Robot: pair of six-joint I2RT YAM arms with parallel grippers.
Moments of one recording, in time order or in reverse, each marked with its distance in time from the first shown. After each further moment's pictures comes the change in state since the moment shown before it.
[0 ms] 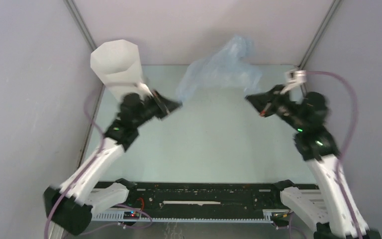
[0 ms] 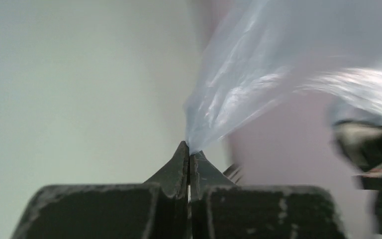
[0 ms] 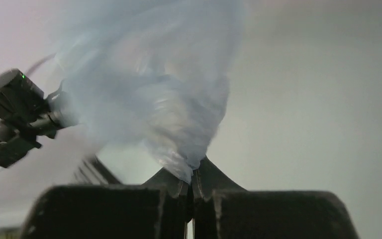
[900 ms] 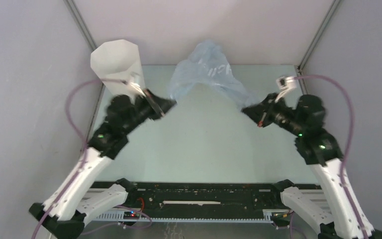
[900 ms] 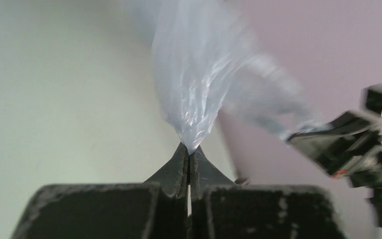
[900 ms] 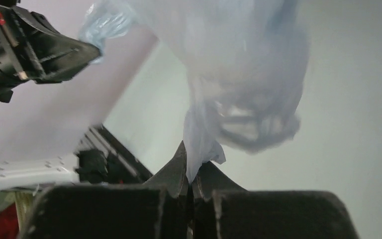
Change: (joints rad) left arm -0.099 -0.064 0.196 -0.245 -0.189 0.122; right arm 0.074 0.034 0.070 -0.198 -0.029 -0.077
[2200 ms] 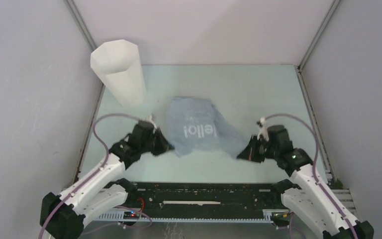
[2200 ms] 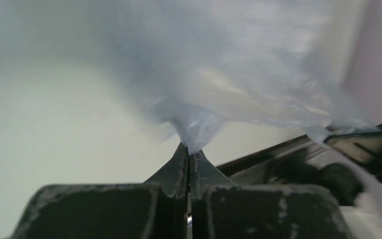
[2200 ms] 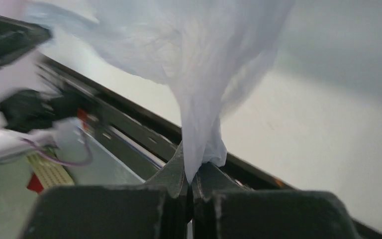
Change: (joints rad) left arm -0.020 -0.086 -0.757 -0.124 0.024 -0.118; right arm 0.065 -0.150 -0.825 -0.085 -0.020 0.164
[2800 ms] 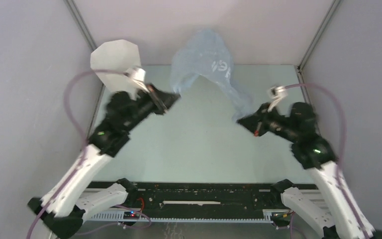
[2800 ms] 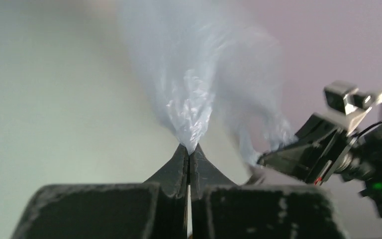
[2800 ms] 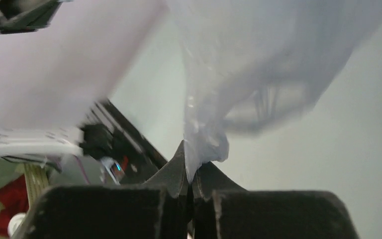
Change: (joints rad) left arm -0.054 0.110 0.829 0.155 -0.065 0.254; right arm -0.015 0.073 0.714 0.087 -0.019 -0.171
